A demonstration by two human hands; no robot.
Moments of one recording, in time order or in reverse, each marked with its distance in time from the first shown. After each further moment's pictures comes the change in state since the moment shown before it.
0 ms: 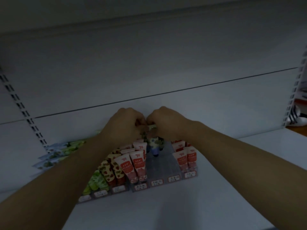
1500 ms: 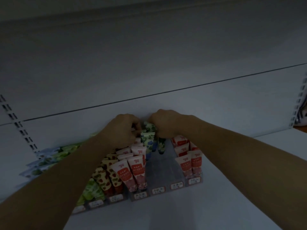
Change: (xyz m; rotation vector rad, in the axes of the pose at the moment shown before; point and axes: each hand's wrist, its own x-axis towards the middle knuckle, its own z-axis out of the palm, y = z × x) left_hand 0.018 -0.031 0.020 0.060 -0.111 -0.052; right_hand 0.033 0.026 0.015 -0.139 -0.221 0.069
